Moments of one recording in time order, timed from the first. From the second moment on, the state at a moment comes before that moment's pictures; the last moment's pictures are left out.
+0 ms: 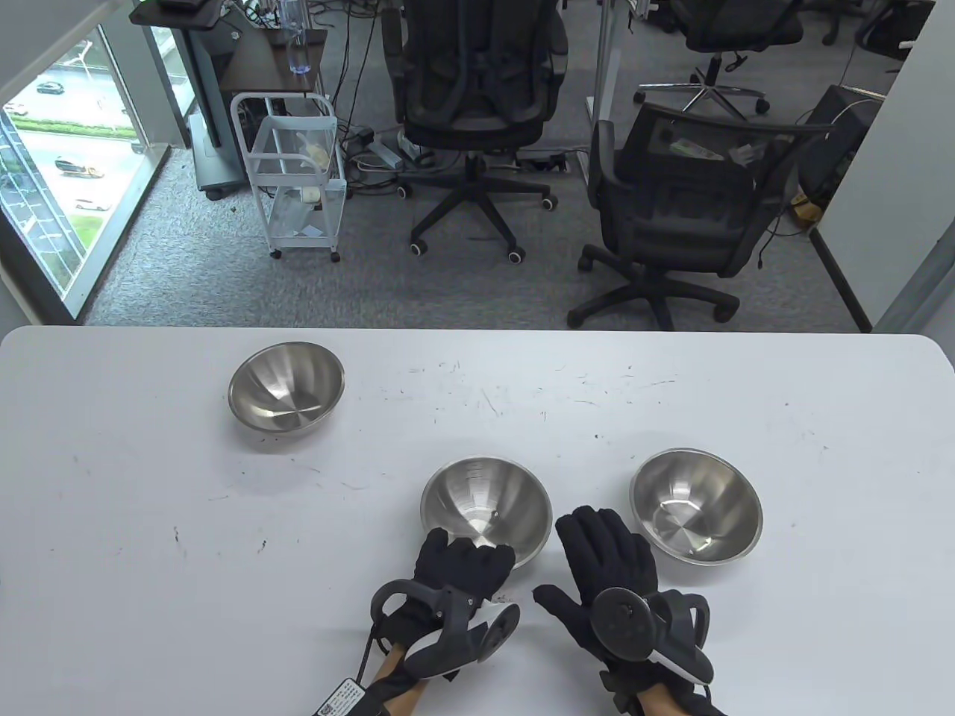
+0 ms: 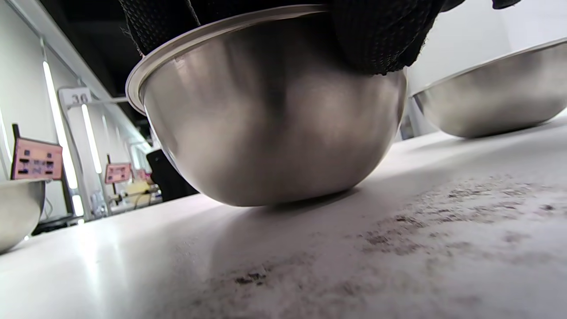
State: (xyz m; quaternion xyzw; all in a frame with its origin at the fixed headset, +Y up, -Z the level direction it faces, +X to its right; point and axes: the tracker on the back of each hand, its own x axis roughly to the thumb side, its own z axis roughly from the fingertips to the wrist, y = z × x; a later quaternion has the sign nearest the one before) left_hand -0.048 -0.758 -0.281 0.15 -0.19 -0.08 0.97; right_hand 0.157 -0.737 -0.267 0.15 -0.05 0.98 0.12
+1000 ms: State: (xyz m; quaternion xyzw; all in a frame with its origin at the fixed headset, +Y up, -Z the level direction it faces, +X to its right) left_hand -0.104 -0.740 -0.277 0.16 -0.15 -0.02 0.97; right_hand 0.156 -0.736 -0.268 0.15 -0.03 0.98 0.12
